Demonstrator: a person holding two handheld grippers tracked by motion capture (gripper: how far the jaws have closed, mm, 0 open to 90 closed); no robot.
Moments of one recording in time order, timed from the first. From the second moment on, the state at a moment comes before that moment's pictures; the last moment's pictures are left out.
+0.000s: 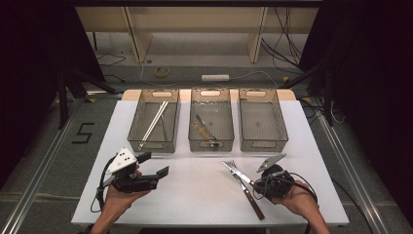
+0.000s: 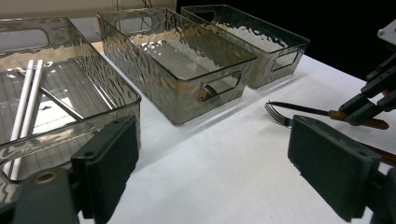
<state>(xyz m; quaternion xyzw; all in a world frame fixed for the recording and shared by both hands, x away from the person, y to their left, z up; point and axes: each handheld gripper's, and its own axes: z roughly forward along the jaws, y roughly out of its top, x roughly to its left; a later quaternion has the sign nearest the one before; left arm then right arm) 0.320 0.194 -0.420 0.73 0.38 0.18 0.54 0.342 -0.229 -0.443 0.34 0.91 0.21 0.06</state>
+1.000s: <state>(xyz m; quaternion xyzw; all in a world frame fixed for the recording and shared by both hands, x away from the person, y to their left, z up) 0.321 0.195 -0.420 0.73 0.39 0.18 0.54 0.350 -0.236 -0.424 0.35 0.90 0.25 0.09</state>
